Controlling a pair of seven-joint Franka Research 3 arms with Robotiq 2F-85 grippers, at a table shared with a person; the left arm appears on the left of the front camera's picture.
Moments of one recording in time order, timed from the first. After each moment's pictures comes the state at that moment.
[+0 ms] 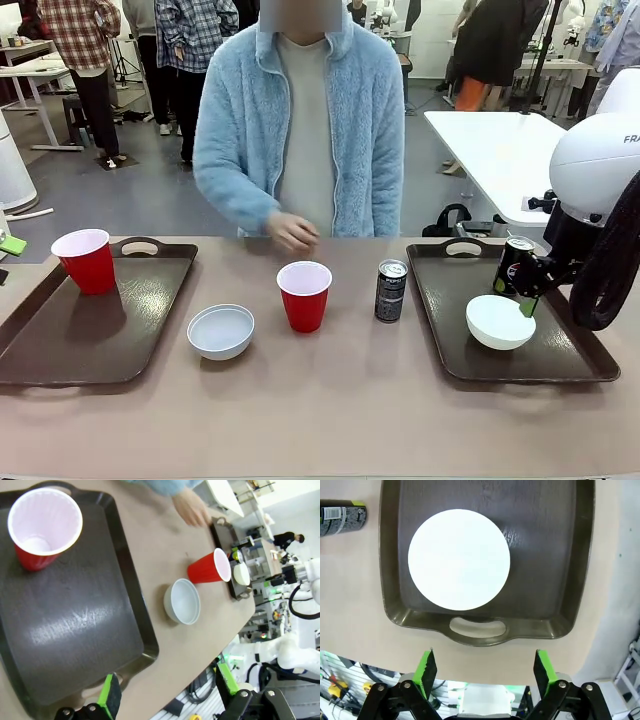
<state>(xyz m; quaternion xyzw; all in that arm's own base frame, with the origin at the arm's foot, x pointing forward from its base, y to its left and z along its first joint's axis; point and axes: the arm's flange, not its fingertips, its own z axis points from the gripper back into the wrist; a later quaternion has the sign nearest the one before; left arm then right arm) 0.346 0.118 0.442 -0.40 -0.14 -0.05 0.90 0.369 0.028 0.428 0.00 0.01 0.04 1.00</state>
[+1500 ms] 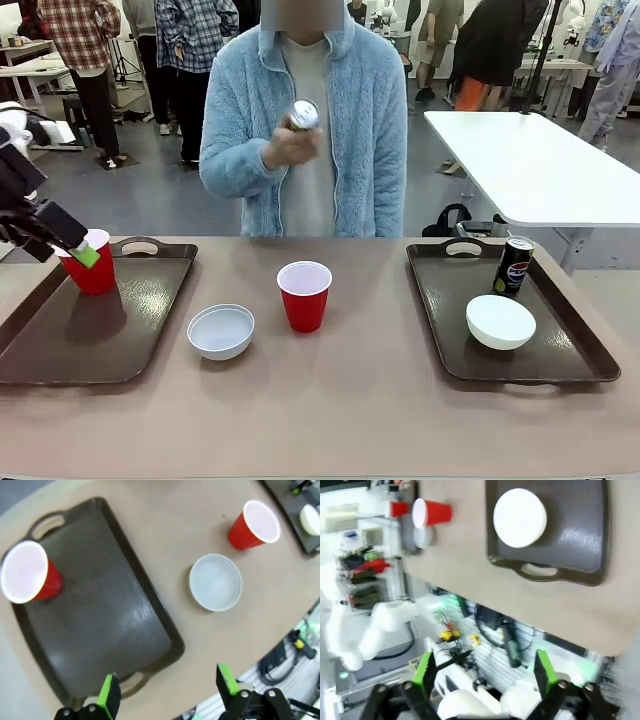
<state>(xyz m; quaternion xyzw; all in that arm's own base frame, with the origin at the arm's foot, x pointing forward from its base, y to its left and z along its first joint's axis) 0.332 -0.055 0.506 -0.11 -0.15 -0.19 0.96 0.298 -0.199 0.495 0.43 0.00 0.00 0.90</state>
